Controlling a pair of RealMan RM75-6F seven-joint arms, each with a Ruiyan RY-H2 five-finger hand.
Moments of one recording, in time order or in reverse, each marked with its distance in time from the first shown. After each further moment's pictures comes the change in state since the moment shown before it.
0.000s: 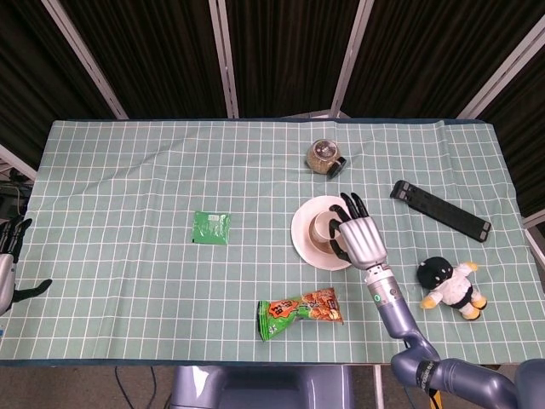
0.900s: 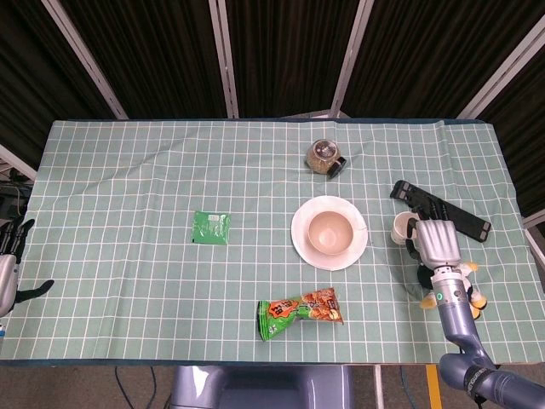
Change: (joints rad) left arm 0.000 -0.001 0.003 -0.016 0.005 0.009 0.023; right arm -0.115 0.172 -0.025 0.050 0.214 -0.056 -0.047
